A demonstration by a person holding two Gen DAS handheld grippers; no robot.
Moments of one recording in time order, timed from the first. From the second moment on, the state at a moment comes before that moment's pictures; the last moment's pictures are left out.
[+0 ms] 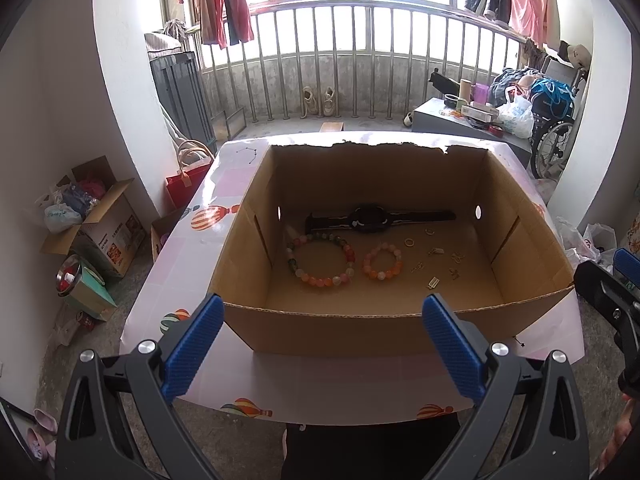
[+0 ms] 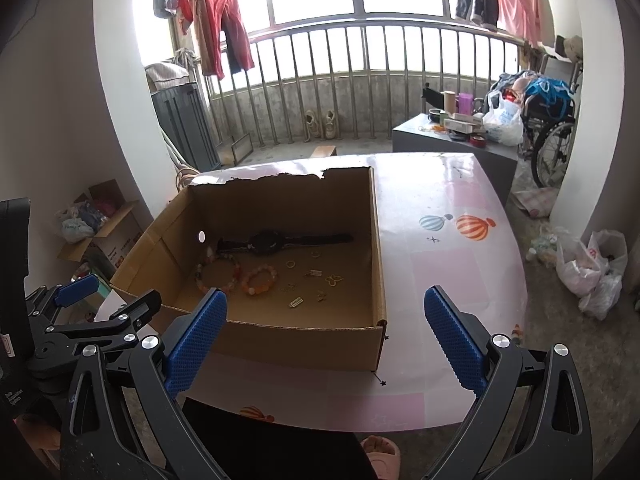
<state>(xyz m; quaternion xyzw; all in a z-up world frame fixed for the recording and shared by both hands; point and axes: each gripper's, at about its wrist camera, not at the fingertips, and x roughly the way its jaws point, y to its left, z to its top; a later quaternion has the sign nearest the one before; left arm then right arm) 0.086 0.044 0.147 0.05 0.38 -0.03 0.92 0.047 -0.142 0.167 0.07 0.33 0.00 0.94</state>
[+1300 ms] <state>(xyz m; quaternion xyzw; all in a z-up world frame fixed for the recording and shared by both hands) 0.091 0.046 0.142 0.05 0.38 -0.02 0.92 0.056 -0.142 0.157 0.07 0.34 -0.01 0.94</state>
